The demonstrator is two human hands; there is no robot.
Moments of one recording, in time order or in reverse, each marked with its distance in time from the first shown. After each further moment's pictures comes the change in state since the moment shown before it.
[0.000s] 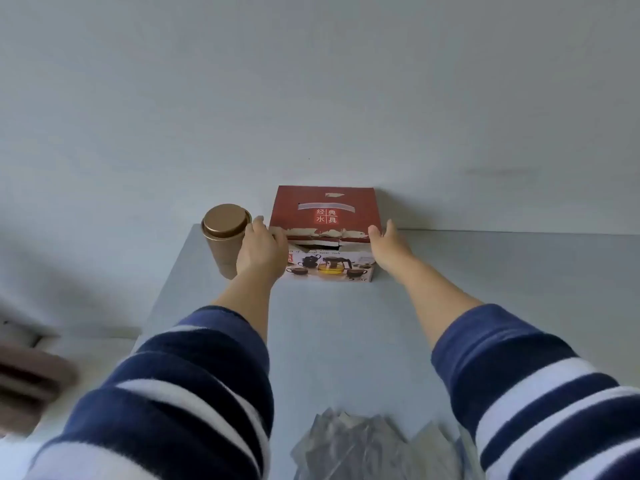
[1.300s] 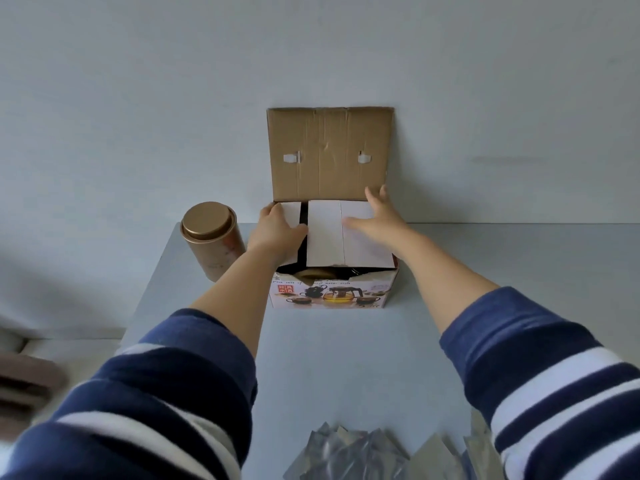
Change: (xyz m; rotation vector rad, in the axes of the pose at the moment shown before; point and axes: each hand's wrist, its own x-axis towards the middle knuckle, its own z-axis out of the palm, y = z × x) left_hand 0.034 0.029 0.021 0.107 -0.215 0.087; right_hand 0.044 -0.019 -0.013 -0.237 -0.133 -0.169
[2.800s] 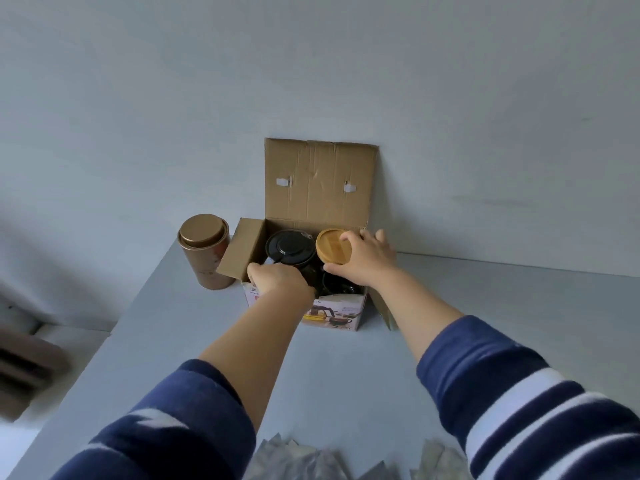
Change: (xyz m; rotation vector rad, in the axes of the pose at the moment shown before) left_hand -0.066 0.058 0.031 0.929 -0.161 -0.218; right_hand -0.007 0.026 -0.010 -0.478 0.085 -0.242
